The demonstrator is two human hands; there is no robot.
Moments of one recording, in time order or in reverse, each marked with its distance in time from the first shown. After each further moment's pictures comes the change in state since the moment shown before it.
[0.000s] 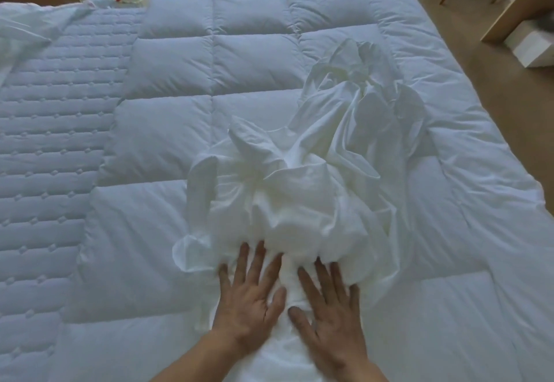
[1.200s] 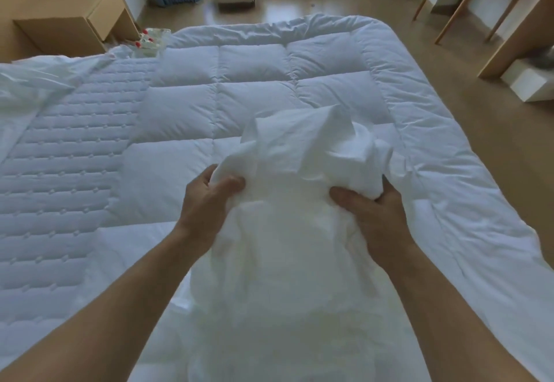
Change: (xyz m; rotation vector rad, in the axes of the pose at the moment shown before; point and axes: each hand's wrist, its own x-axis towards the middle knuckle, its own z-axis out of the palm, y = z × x) left_hand 0.134 0.025 -0.217 -1.281 0.393 -0.317; right_hand 0.183 0.003 -0.220 1.286 0.238 0.346
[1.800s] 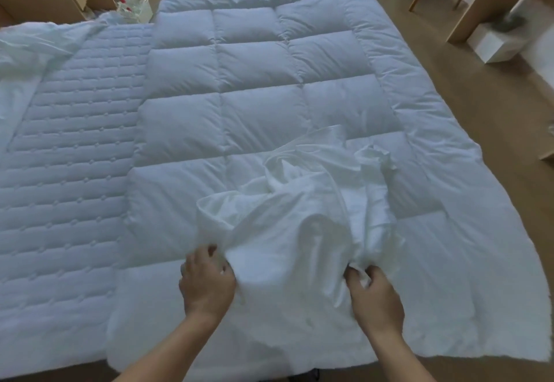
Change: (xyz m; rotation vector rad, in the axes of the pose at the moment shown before) left_hand -0.228 -0.132 -0.122 0.895 0.174 -0.143; right_hand -0.286 0.119 -0.014 -0.822 0.309 0.372
